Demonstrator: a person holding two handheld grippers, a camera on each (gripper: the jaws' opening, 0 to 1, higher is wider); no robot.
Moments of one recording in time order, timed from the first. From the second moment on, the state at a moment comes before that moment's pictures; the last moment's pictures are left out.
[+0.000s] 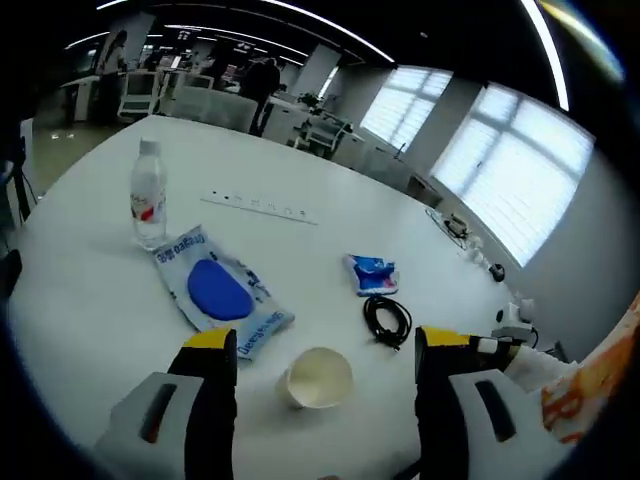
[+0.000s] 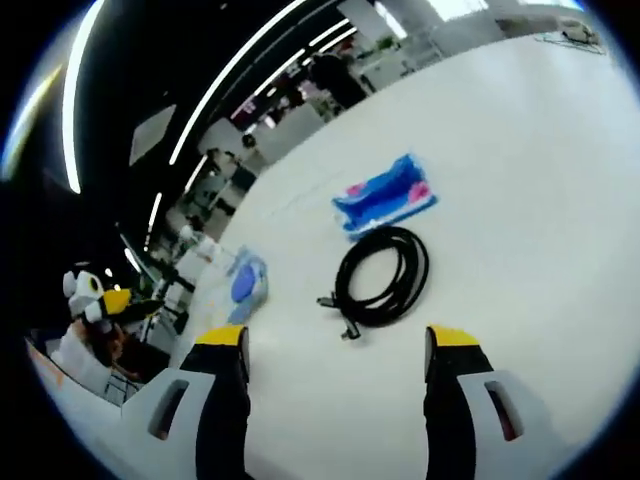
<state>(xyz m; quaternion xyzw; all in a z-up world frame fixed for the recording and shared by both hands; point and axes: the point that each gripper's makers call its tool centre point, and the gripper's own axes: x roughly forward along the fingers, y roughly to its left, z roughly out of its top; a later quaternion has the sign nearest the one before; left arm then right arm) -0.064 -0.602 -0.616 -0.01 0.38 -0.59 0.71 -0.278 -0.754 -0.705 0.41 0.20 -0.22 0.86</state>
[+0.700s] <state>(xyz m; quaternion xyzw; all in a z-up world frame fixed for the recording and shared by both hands) -0.033 -0.570 -0.639 -0.03 0.41 -0.55 0.73 -0.245 -0.740 -0.702 0.39 0.24 -0.17 0.87</state>
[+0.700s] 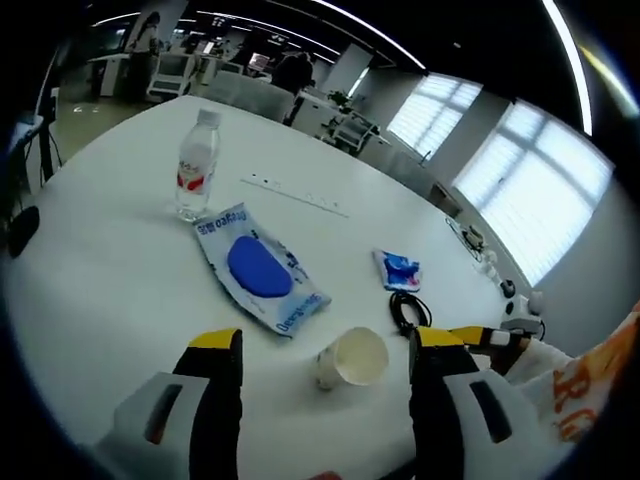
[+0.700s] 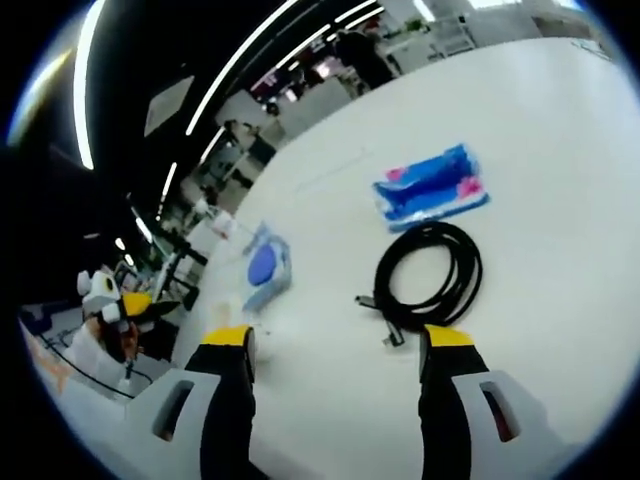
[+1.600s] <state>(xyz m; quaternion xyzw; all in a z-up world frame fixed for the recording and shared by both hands) 0.040 -0.584 -0.665 0.09 0.39 -0.58 0.71 -0.191 -0.713 -0.696 0.43 0.28 -0.11 0.85</state>
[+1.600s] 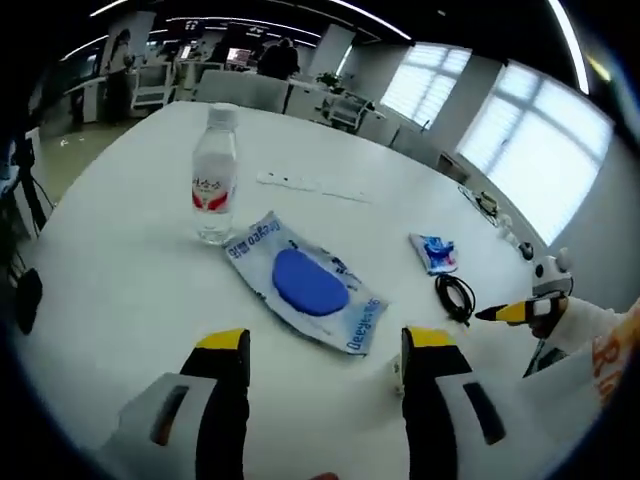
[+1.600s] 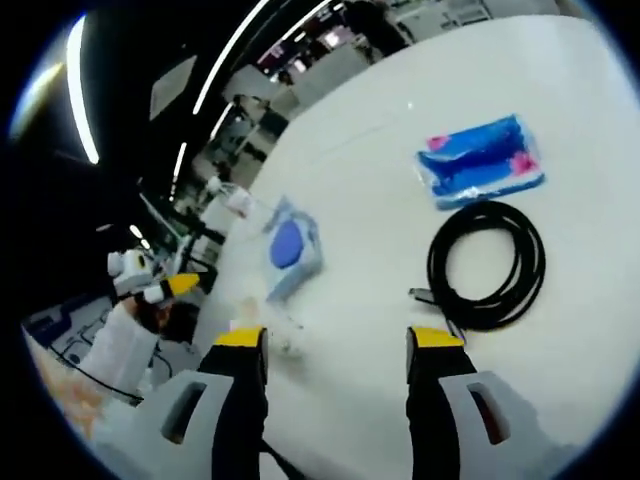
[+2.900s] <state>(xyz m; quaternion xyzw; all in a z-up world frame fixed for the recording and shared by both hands) 0.149 -0.655 -0.766 0.01 0.42 -0.47 0.77 -0.046 -0.669 -0.755 0.61 0.33 -0.05 0.72</state>
